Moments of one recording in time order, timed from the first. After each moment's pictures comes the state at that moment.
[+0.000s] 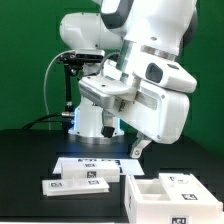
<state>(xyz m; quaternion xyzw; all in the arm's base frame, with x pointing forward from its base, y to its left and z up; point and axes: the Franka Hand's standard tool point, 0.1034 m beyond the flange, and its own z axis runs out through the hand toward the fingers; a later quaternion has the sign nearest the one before) 0.551 0.005 0.108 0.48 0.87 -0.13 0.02</state>
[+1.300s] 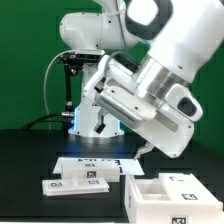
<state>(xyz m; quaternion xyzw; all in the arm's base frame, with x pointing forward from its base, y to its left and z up) 0.502 0.014 0.095 0.13 0.95 -0.28 -0.07</state>
